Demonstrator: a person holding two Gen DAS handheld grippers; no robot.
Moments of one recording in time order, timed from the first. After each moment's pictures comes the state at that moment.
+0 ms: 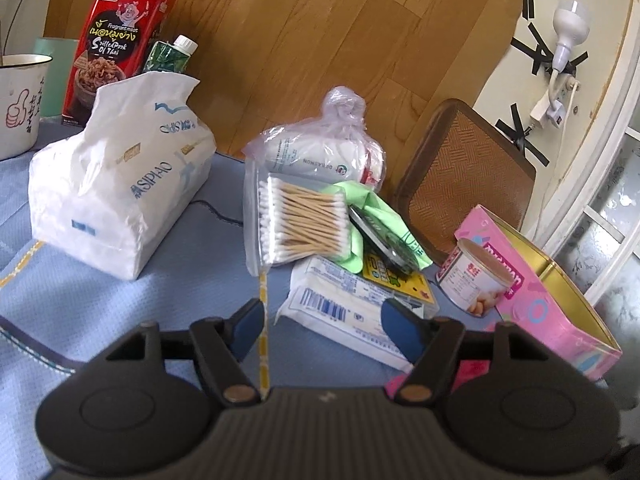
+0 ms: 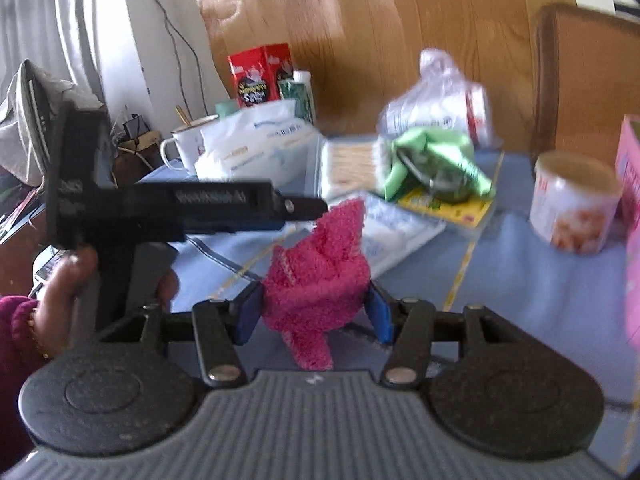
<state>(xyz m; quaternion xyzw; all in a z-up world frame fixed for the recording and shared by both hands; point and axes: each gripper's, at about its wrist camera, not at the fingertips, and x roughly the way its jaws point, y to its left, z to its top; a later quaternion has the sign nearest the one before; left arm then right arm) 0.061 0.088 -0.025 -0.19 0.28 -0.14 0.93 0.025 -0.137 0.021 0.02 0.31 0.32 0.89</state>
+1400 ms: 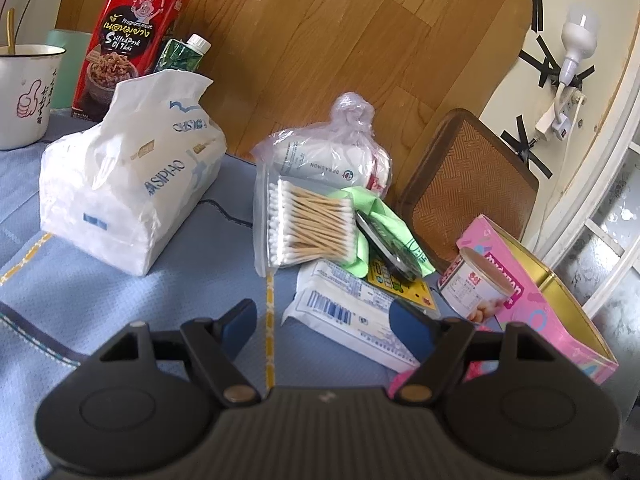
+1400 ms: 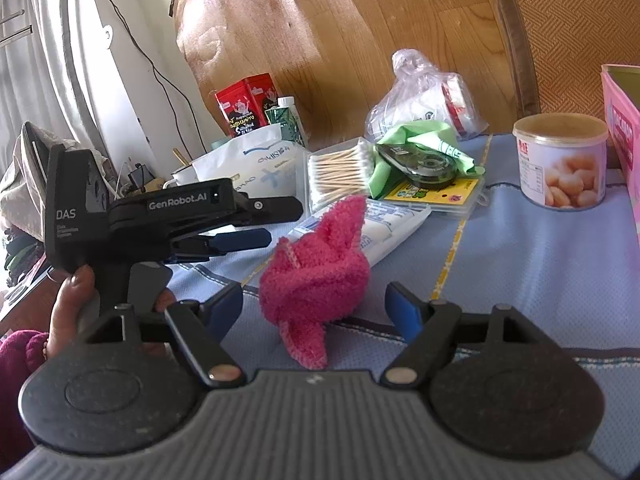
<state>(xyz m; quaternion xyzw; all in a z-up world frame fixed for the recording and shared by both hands) 0.058 0.093 -0.027 -0.21 0.28 -0.13 0.93 0.029 -0.164 0.006 0.11 0.29 0.33 0.89</state>
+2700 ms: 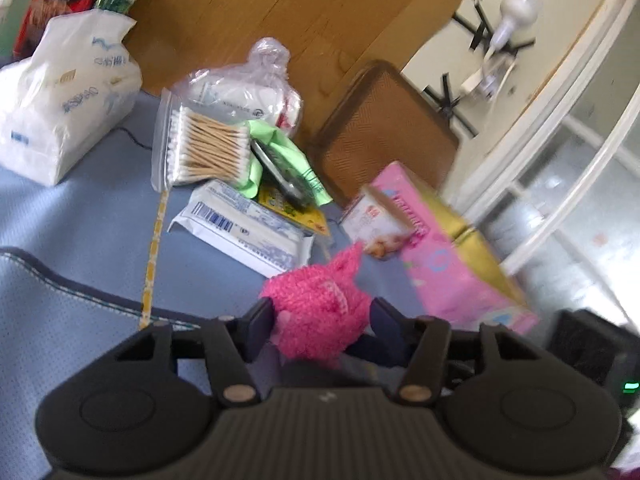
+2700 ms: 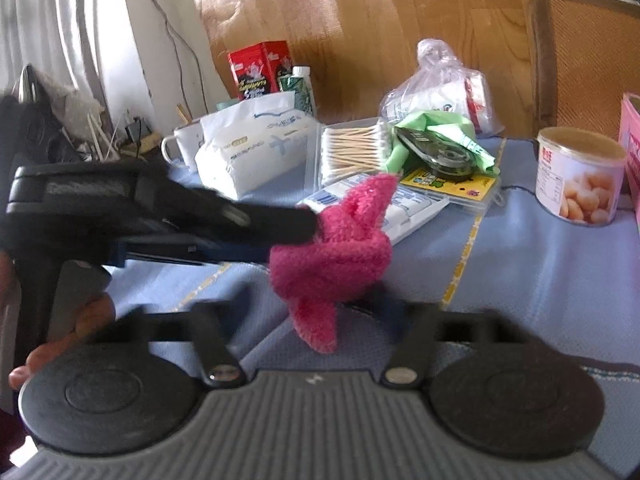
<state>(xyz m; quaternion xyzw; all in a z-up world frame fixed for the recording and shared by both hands) 0.026 0.054 -0.022 -0.22 0.31 -0.24 0.89 0.023 -0.137 0.005 0.03 0.30 0.32 0.90</state>
